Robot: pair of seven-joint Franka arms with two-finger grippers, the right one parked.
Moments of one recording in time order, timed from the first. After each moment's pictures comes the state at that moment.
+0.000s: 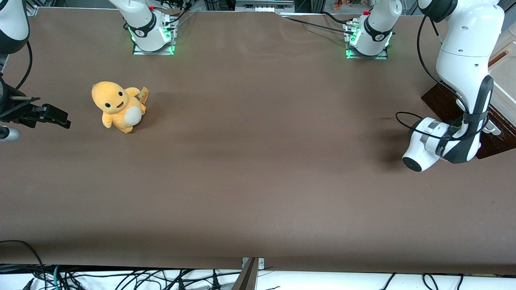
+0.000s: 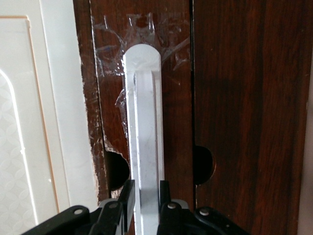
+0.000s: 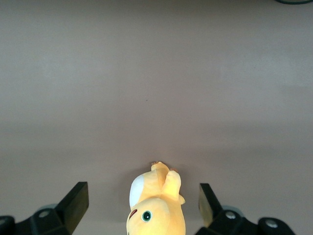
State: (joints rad) arm 0.10 0.73 -0.04 -1.77 1.02 1.30 -0.99
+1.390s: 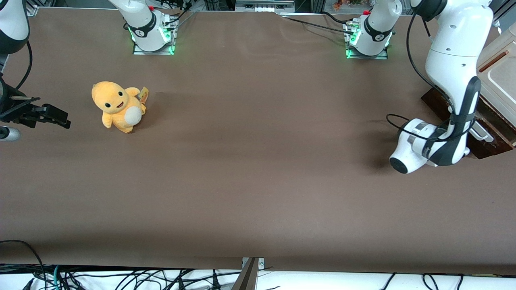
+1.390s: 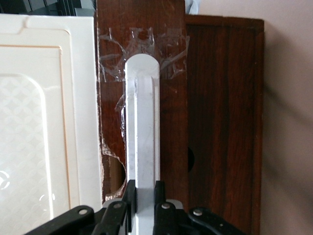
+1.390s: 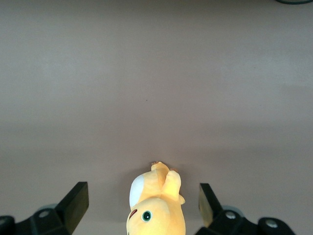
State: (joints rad) arm 0.01 0.74 -0.04 -1.72 1.01 1.30 -1.01
